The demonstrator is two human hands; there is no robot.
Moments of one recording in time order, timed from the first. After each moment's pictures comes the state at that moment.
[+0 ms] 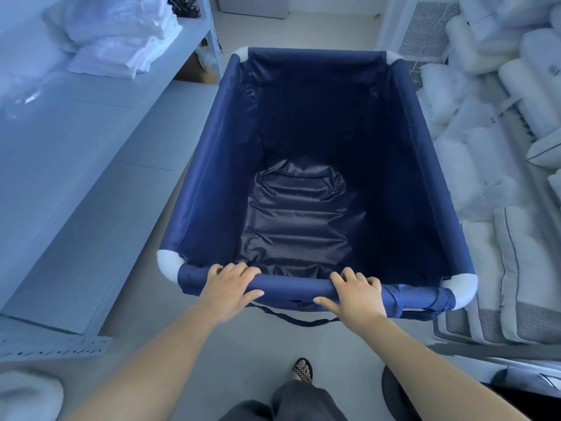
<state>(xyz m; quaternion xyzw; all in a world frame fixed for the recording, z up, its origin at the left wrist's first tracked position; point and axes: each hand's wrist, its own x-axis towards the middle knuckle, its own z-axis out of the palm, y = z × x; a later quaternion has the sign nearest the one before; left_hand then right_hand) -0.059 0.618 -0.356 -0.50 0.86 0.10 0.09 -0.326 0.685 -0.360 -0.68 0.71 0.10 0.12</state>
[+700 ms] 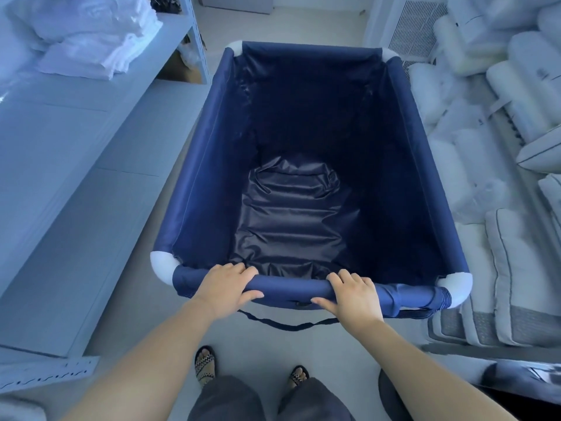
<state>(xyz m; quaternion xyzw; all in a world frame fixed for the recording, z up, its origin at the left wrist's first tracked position) -0.067 0.556 -0.350 -0.42 0.89 0.09 0.14 -0.325 0.648 -0.365 -0.68 0.72 0.06 0.09</state>
